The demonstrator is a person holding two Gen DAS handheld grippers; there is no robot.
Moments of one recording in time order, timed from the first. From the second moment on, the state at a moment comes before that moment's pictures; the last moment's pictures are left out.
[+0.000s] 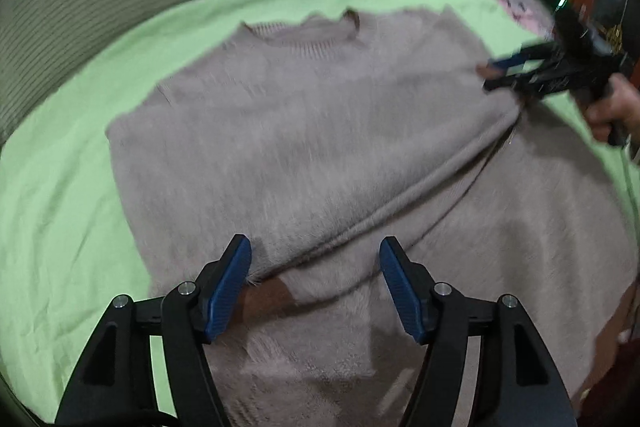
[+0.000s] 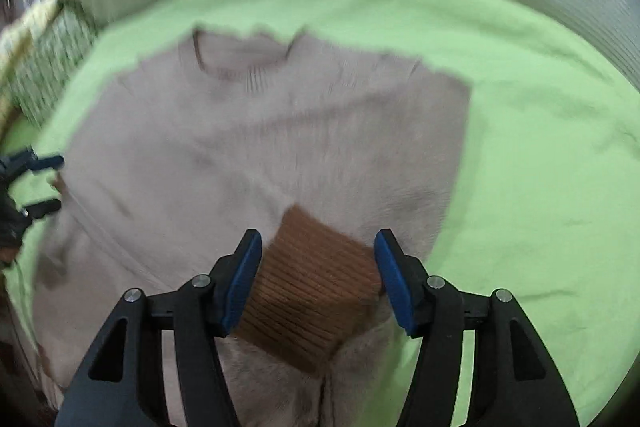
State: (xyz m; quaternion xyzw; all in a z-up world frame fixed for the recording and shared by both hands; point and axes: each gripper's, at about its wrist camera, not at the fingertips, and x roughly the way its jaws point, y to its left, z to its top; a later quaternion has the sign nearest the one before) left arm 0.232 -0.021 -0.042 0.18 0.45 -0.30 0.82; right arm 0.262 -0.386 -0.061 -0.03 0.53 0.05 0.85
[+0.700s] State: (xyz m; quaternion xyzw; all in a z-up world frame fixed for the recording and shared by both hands) left arm 0.212 0.013 -0.039 0.08 0.47 -0.26 0.84; right arm 0.240 -0.425 -0.037 0.02 0.47 -0.04 0.88
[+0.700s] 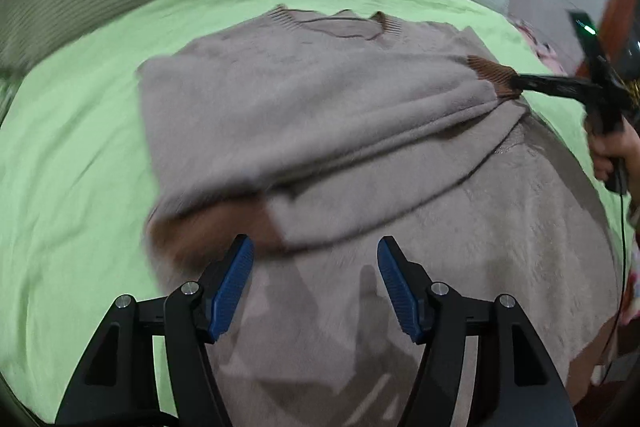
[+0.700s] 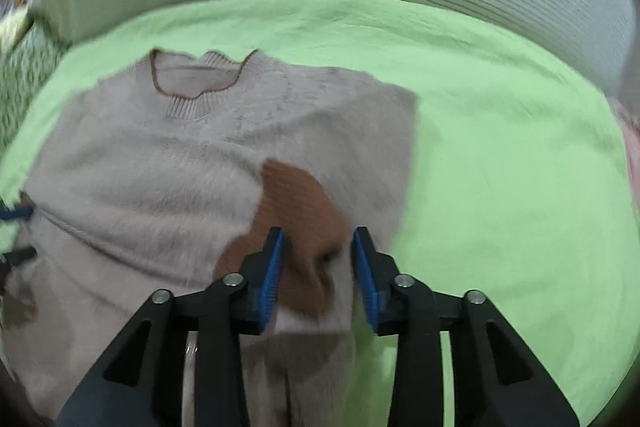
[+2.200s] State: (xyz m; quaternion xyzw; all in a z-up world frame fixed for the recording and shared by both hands) left arm -0.059 0.108 -0.073 -0.11 0.53 -0.22 0.81; right arm -0.089 -0.343 -0.053 0.18 0.47 0.09 0.86
